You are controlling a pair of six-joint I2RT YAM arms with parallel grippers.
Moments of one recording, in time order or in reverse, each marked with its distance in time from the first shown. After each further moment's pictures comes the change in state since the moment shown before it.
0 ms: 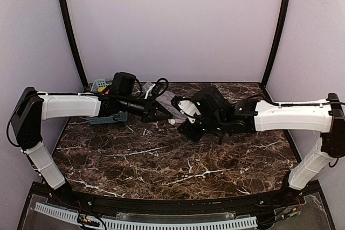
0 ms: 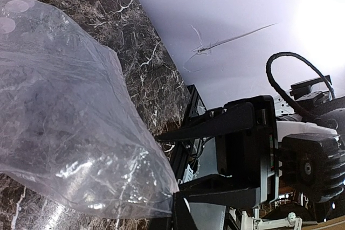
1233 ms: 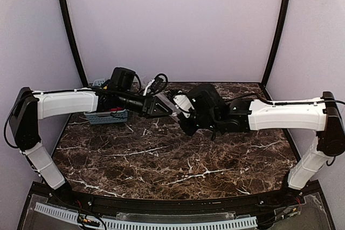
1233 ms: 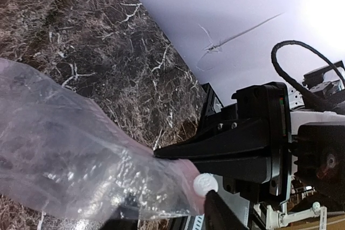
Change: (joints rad) left arm 0.011 -0.011 0.065 -0.130 -0.035 0.144; right arm 0.005 0.070 0.047 0.105 0.122 -0.070
